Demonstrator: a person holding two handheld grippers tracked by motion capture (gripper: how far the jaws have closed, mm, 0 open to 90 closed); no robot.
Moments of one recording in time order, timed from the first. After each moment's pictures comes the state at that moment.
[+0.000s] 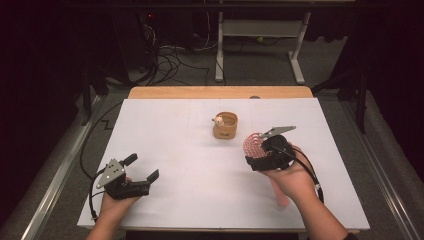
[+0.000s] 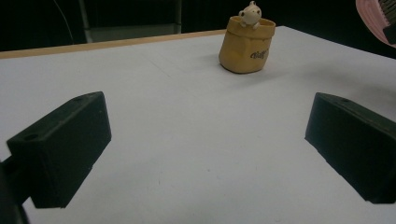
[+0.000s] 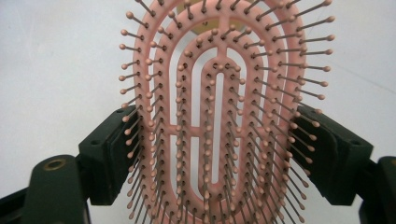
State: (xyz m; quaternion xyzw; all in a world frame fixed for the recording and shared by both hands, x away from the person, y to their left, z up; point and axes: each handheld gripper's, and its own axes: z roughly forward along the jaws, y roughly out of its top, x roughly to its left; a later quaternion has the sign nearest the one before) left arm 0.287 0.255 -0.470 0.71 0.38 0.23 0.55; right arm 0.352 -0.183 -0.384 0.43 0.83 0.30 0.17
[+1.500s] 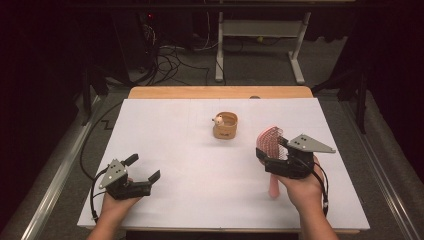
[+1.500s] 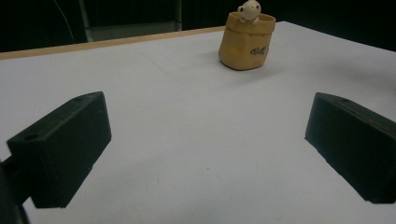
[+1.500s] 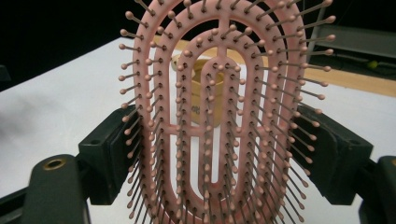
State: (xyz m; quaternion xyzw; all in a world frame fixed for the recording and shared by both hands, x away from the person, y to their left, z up) left arm 0.286 0.251 -0.470 0.71 0.38 0.23 0.54; right arm 0.315 -0.220 -0.381 0.41 0.73 0.50 0.24
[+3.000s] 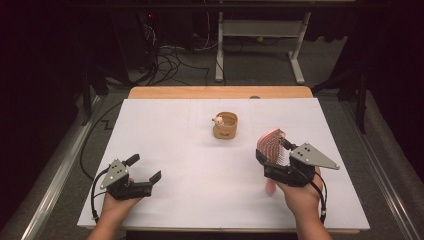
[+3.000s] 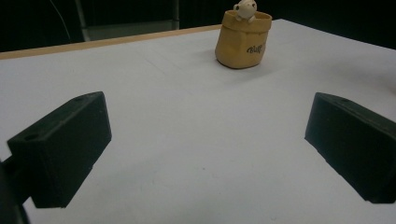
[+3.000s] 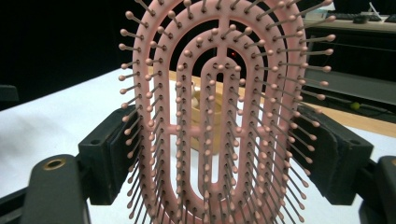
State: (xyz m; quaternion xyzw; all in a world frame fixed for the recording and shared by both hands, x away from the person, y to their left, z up) left arm 0.286 0.249 -0.470 0.72 0.37 0.23 0.54; right arm 0.296 -0.214 -0.384 0.38 0.69 0.54 0.30
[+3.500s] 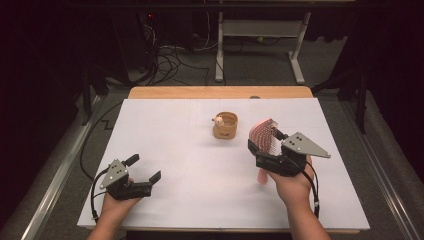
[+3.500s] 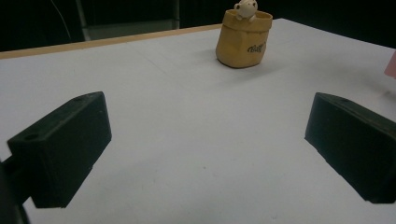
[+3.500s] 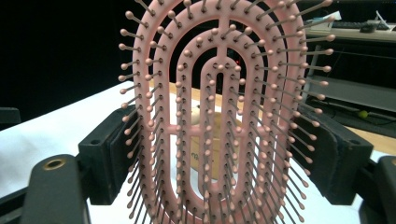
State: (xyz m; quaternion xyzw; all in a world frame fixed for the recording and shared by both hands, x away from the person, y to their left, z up) left arm 0.286 0.250 -0.470 0.72 0.37 0.23 0.54; right arm 0.315 -0.196 -0.371 0.37 0.69 0.55 0.29
